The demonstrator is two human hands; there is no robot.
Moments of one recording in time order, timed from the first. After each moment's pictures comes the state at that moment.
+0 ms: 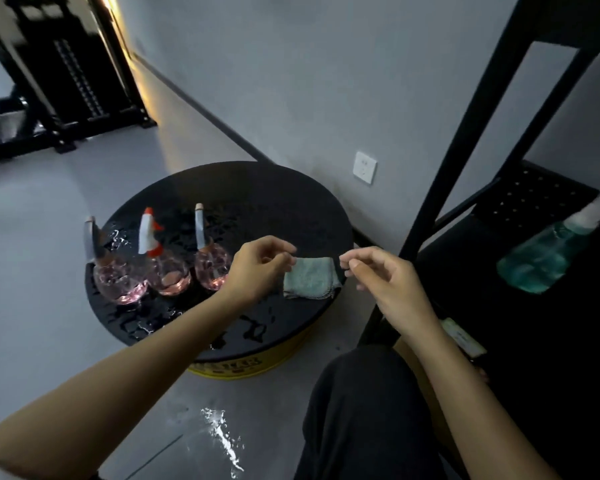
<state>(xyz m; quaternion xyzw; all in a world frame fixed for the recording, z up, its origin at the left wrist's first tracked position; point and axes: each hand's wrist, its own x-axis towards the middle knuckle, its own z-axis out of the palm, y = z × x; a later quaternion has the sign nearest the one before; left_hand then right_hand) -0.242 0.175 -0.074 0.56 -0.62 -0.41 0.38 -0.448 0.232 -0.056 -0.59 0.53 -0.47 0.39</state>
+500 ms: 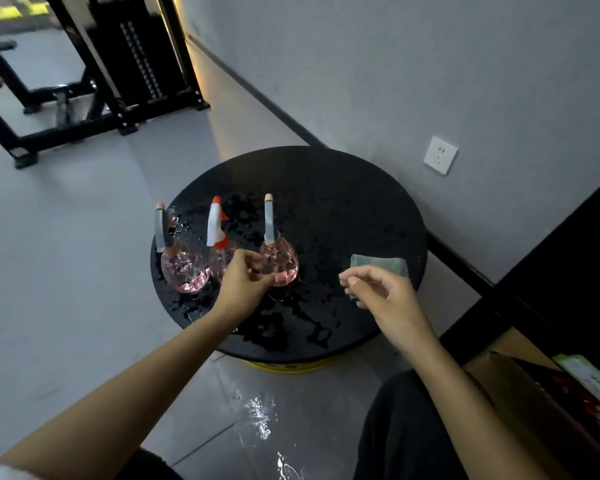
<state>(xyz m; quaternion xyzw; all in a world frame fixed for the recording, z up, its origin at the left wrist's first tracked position) -0.117 0.157 -0.140 0.69 -0.51 -0.37 0.37 -0.344 0.191 -0.110 -0.58 0.51 -0.43 0.47</state>
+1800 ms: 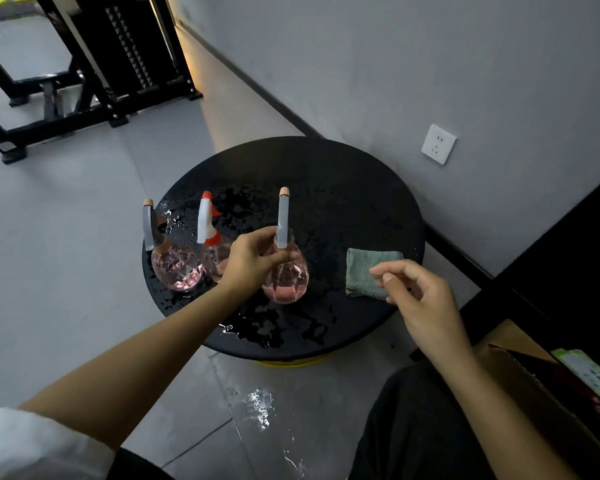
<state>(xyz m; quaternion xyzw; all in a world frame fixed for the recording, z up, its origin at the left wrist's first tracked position) -0.130 0.126 -0.132 0.57 -0.60 -0.37 0.41 -0.375 0.197 -0.112 -0.57 0.54 -0.48 0.40</state>
